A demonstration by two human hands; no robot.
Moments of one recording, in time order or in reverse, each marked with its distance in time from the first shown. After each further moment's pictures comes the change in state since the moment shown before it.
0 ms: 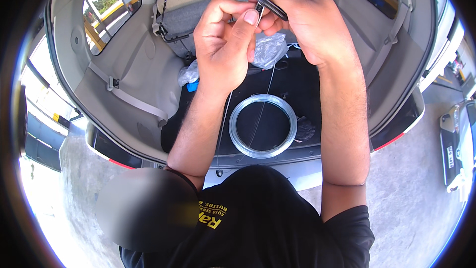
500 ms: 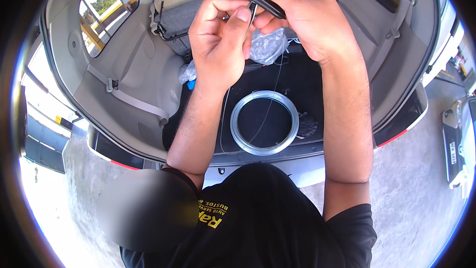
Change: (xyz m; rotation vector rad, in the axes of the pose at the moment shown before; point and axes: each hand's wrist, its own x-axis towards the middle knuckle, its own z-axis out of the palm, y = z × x) left_hand 0.000 -0.009 -0.007 0.070 -0.030 -0.029; right_hand 0.001 0.005 -0.007 0.040 -0.044 0.038
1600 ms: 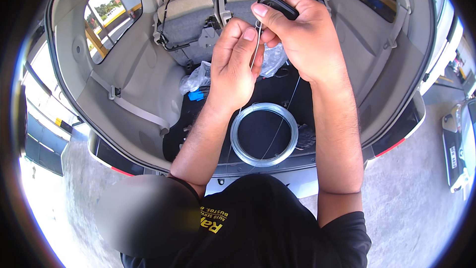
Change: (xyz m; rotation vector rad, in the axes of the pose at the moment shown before) left_hand -0.004 0.001 0.015 0.150 0.042 -0.240; right_hand -0.004 0.005 0.006 -0.160 0.121 -0.143
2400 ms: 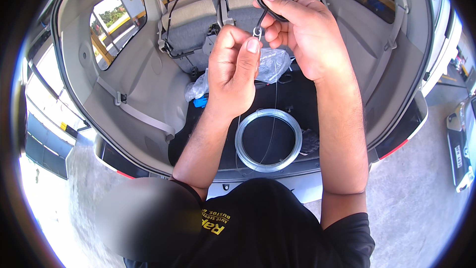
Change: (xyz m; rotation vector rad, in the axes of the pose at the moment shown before) left_hand -0.001 0.005 0.000 0.051 -0.024 0.192; right_hand 0.006 -0.018 -0.015 0.392 -0.082 0.100
